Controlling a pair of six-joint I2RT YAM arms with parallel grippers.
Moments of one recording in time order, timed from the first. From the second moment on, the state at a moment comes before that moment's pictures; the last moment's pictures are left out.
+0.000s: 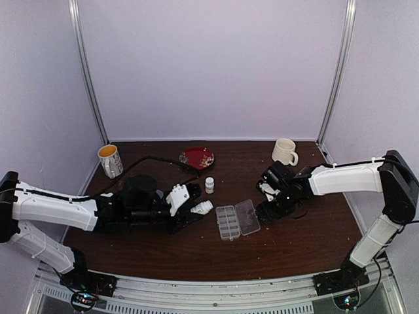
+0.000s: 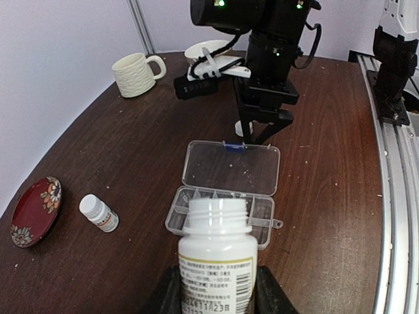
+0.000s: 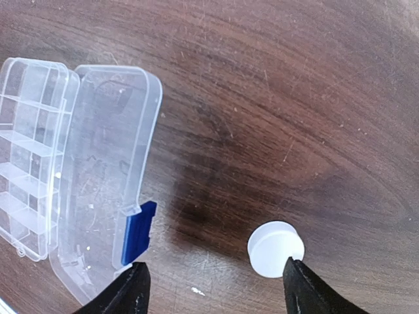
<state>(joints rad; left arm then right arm) -1.05 1.31 0.64 0.26 0.07 0.20 0.70 1.61 0.93 -0.53 0.04 0.30</state>
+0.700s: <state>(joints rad) -1.09 1.60 0.77 0.18 0.11 0.17 0.70 1.29 0.84 -0.43 -0.03 0.33</state>
